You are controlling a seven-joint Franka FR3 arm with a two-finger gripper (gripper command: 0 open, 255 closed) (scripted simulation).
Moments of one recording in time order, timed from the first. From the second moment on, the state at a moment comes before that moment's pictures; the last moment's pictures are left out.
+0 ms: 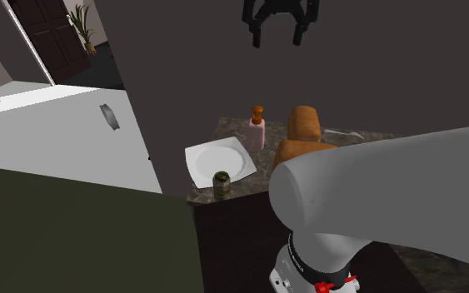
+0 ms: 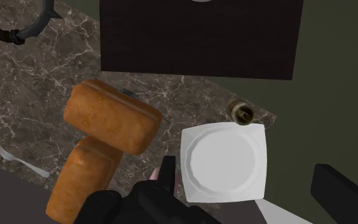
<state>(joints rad) -0.02 -0.77 0.02 -2.31 0.04 1.51 -0.01</state>
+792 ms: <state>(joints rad) 0.00 -0.78 0.11 -2.63 0.10 1.83 0.09</state>
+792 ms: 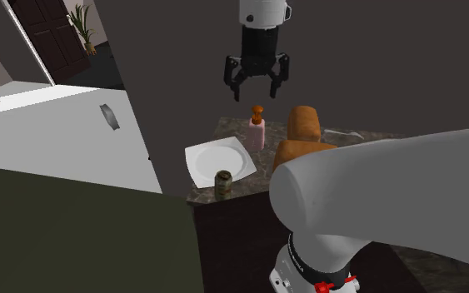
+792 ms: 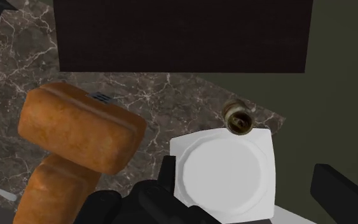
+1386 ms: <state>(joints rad) 0.03 -0.60 0.22 -2.81 0.17 2.20 0.18</state>
